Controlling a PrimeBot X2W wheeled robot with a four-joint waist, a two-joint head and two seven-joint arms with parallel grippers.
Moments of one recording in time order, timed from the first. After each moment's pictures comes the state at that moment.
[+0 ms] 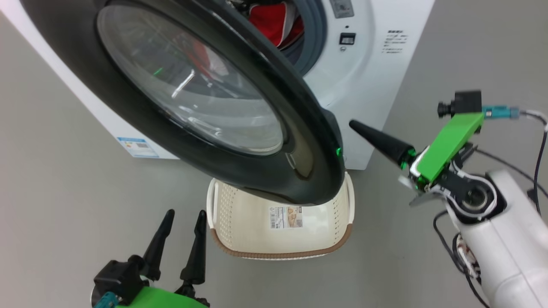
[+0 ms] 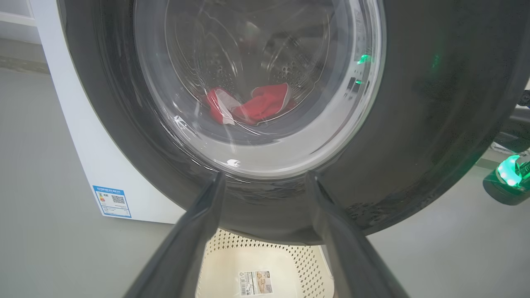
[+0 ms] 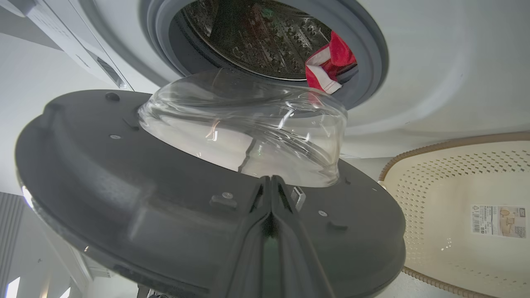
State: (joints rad) left arm -0.11 0.04 -0.17 0.17 -0.38 -0.06 -0.25; right arm -0.60 -0.19 0.25 0.41 1.52 0.12 0.52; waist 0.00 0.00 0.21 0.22
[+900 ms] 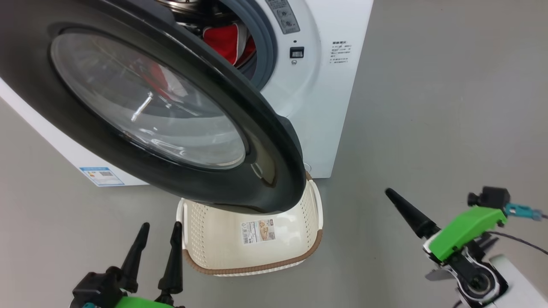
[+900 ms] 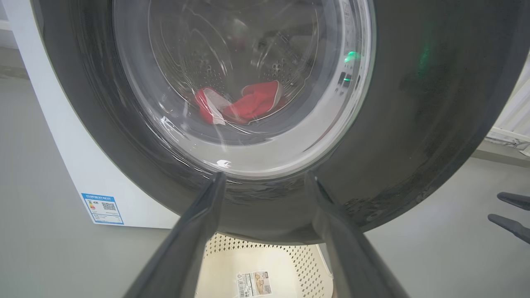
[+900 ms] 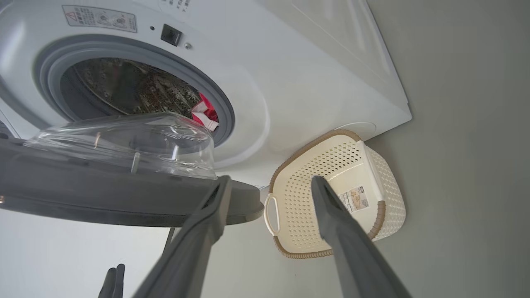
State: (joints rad) left arm -0.06 0.04 -0.06 0.20 -0.34 -0.09 -0.25; right arm -0.30 -0.27 0.33 0.44 1.44 0.12 0.15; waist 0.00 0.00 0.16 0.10
